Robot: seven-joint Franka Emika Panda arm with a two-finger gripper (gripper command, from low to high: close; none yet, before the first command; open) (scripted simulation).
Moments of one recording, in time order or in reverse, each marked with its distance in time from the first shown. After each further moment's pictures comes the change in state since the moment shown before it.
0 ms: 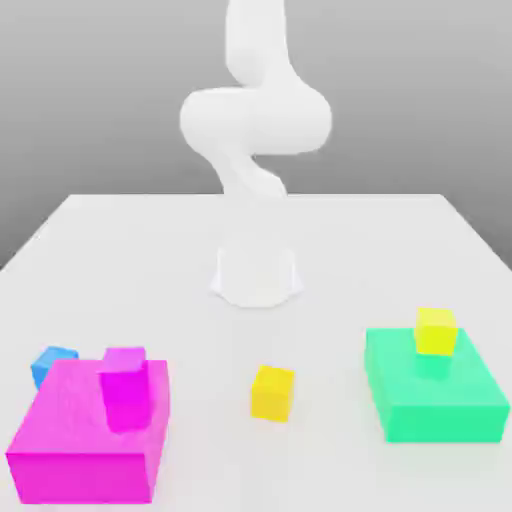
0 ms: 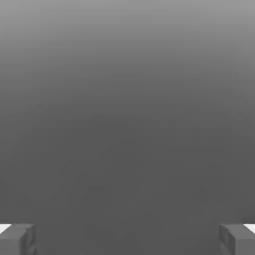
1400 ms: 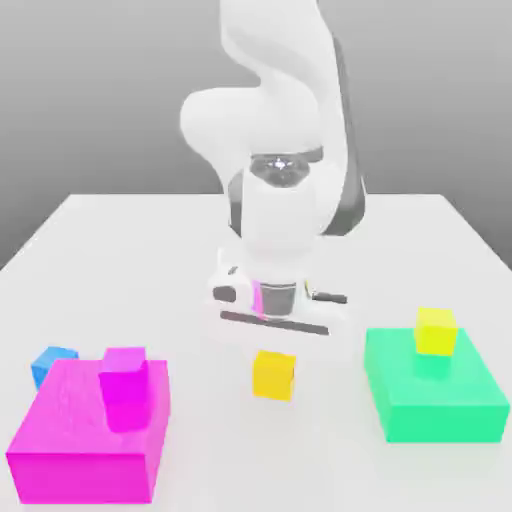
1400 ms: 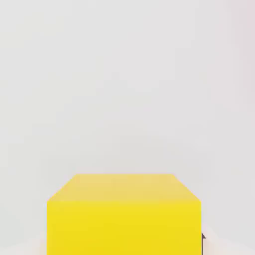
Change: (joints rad) arm 0.061 0.670 0.037 -0.581 0.010 0.528 0.287
